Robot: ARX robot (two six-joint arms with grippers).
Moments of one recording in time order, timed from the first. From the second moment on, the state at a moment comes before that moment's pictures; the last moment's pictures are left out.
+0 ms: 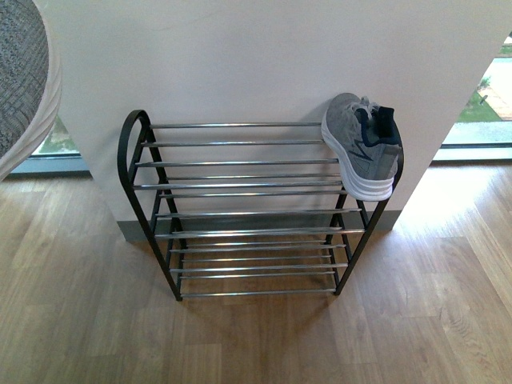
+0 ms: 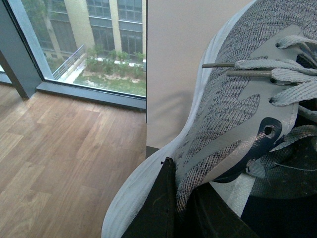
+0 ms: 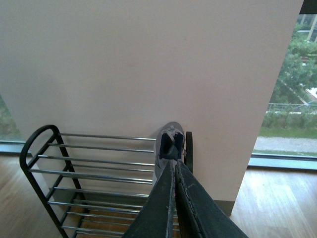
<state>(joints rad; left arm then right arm) -0.16 1.06 0.02 0.80 -0.34 -0.16 0.00 0.45 0.02 0.44 0.00 0.00</state>
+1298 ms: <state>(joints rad) -0.16 1.06 0.02 0.80 -0.34 -0.16 0.00 0.01 0.02 0.00 0.00 0.00</state>
